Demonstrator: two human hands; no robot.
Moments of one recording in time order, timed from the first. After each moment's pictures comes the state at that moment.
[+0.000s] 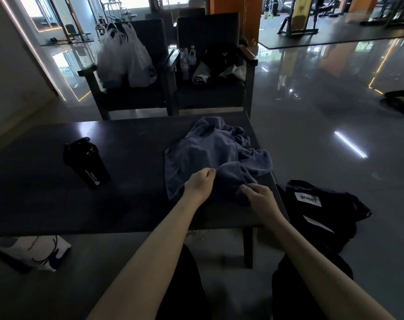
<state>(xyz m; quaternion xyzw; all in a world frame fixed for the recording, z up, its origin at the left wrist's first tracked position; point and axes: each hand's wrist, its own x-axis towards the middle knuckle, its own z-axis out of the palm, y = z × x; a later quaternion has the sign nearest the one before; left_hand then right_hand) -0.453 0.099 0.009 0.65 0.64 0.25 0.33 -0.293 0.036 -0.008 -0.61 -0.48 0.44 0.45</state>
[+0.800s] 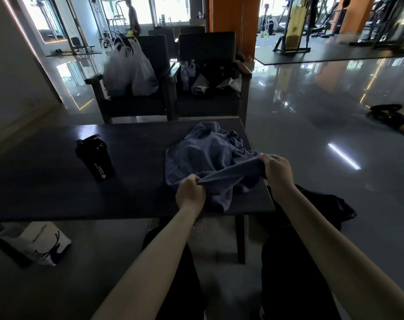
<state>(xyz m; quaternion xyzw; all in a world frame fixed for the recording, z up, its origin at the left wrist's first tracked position) -0.458 0.021 0.011 0.59 0.71 0.33 0.21 -0.272 -0.008 0.082 -0.61 -0.38 0.40 0.57</state>
